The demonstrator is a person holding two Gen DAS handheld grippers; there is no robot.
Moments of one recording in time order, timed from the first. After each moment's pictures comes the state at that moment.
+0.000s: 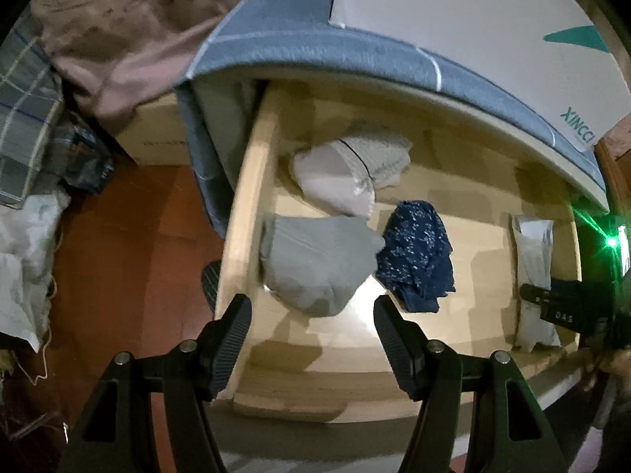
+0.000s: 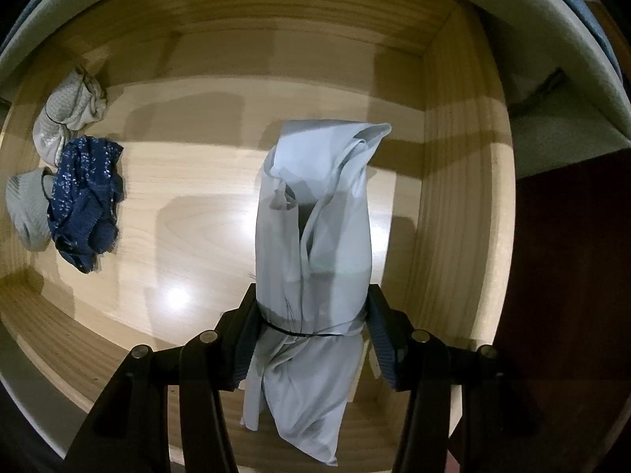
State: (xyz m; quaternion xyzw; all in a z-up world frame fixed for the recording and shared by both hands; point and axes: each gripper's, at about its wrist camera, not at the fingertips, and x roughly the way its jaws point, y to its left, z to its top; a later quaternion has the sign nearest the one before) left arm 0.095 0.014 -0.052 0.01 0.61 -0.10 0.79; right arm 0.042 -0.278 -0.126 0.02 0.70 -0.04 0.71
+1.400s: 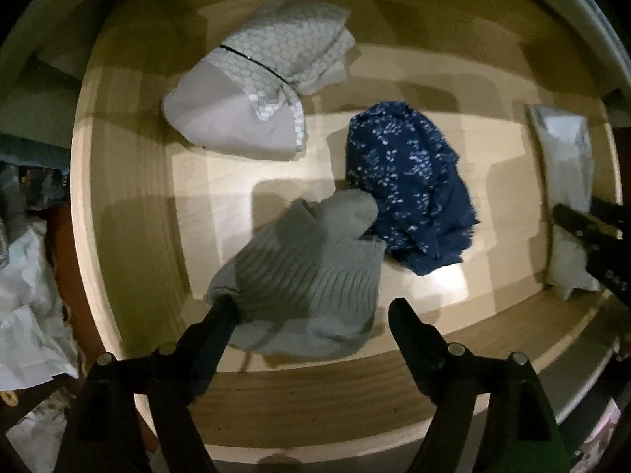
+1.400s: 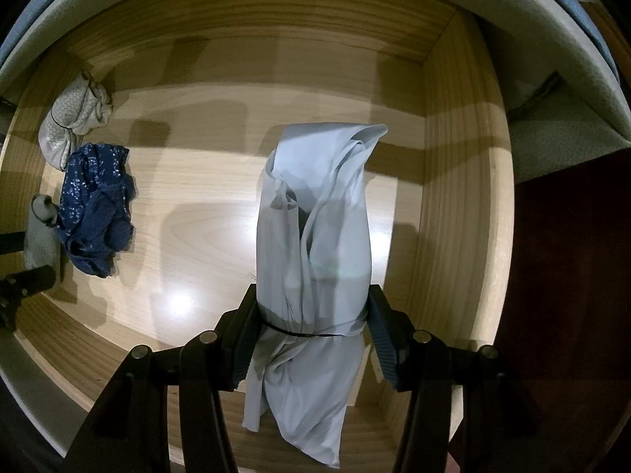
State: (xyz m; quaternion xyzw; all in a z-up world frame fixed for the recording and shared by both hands) left arm 0.121 -0.046 -0.127 0.14 0.72 -0.14 0.66; right arm 0.034 -0.289 -0.107 0.03 0.70 -0.04 0.72
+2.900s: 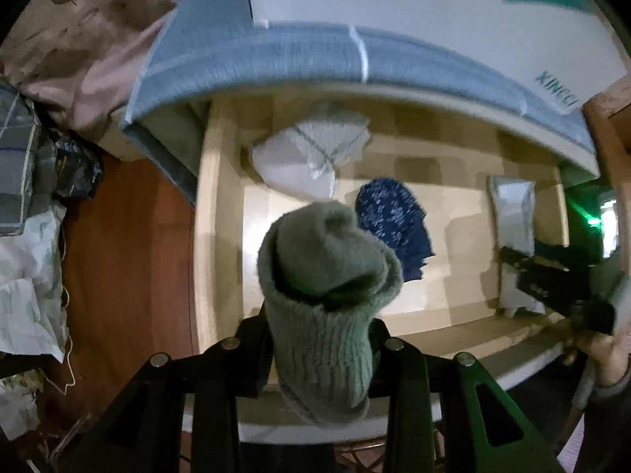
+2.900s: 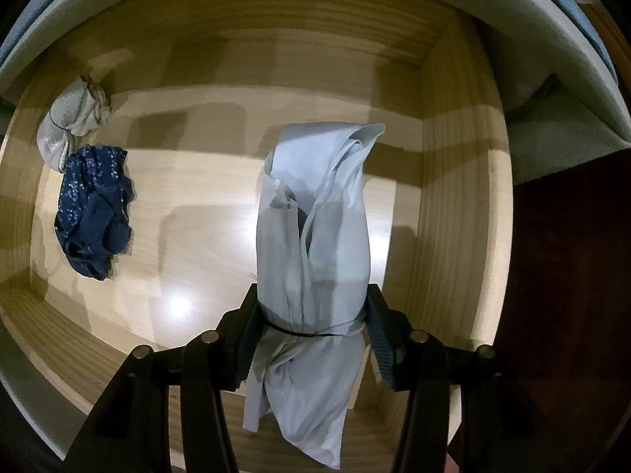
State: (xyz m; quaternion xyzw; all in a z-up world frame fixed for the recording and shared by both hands) left arm 0.105 -0.015 -0.020 0.06 0.65 -0.13 0.74; right arm 0.045 -0.287 -0.104 0.02 0.69 -0.04 0.72
